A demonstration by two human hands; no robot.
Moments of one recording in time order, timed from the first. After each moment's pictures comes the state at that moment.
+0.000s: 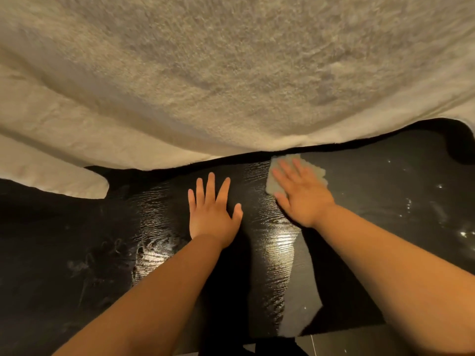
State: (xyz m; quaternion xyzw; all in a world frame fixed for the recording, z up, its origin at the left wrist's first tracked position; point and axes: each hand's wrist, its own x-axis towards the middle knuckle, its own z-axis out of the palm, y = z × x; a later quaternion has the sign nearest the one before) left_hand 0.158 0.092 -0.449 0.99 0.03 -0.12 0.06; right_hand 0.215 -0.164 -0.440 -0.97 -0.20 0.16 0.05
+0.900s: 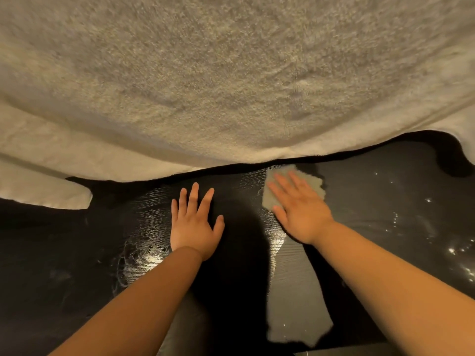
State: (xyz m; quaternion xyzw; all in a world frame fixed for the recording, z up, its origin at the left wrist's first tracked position) left_hand 0.160 0.092 -0.452 0.99 0.03 -0.10 0.06; right_hand 0.210 -0.203 -0.446 -0.96 -0.22 0.14 0.08
